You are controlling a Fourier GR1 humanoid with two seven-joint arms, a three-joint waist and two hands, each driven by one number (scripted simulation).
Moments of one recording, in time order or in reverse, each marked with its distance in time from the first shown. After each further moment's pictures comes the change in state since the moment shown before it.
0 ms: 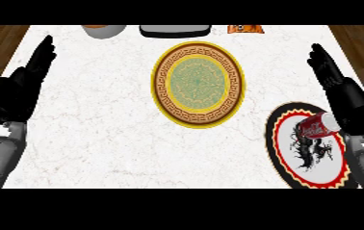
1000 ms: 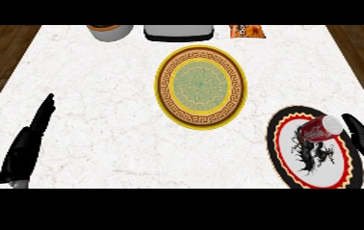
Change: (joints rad) left arm 0.359 -0.072 0.004 0.012 -0.052 0.035 -0.248; right arm 0.323 0.450 -0.386 -0.325 -0.072 -0.641 -0.288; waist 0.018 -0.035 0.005
